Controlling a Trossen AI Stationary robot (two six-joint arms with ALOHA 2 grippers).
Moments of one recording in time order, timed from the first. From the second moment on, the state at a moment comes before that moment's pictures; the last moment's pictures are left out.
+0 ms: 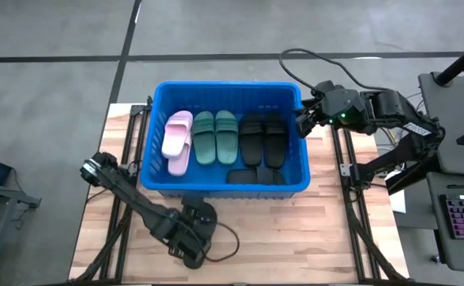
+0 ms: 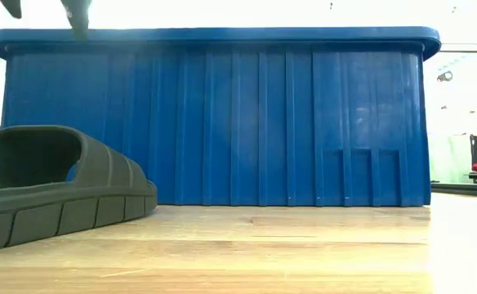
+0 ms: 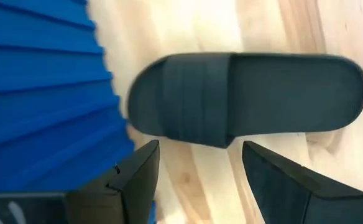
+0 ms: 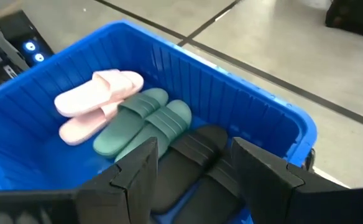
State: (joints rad) left arm -0.63 1.79 1.67 -1.32 -0.24 -0.33; right arm -0.01 1.33 1.88 -1.28 0.59 0.58
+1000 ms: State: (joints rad) left arm -0.70 1.79 1.26 -0.88 -0.42 -0.55; right arm -0.01 1.33 1.88 -1.24 0.60 0.57
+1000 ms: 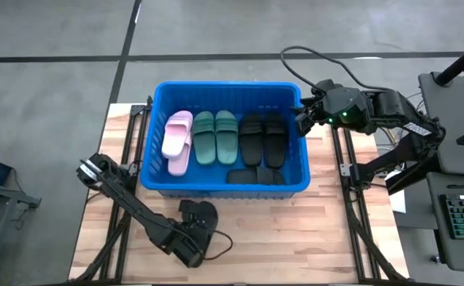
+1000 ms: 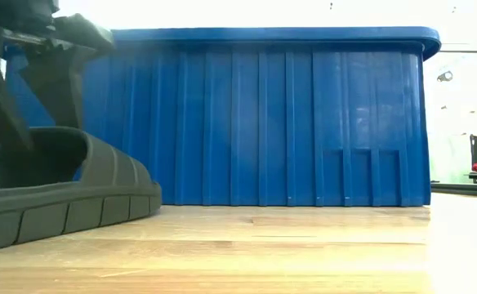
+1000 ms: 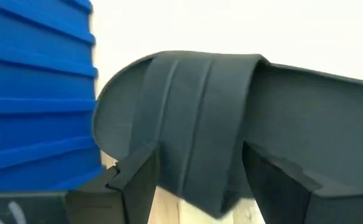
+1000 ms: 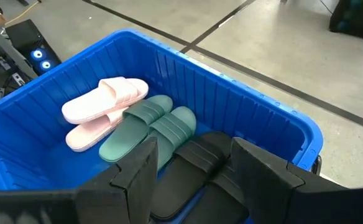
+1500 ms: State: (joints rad) left arm -0.70 1.87 1.25 -0.83 -0.53 -0.68; right arm -0.01 1.33 1.88 -1.25 0.60 0.56
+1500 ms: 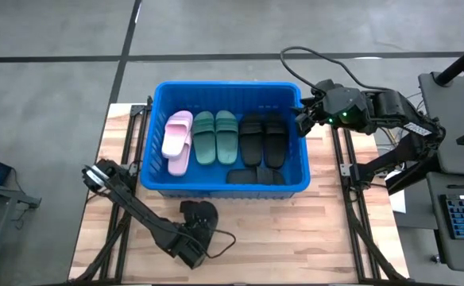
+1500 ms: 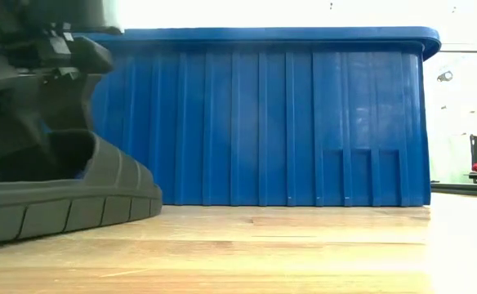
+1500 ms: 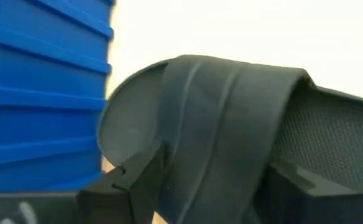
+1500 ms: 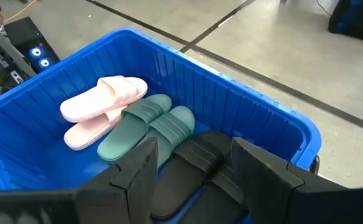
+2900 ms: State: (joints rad) left arm -0.60 1.06 1.26 -0.34 -0.62 0.14; right arm -0.01 1.38 1.91 -0.78 -0.21 0.27
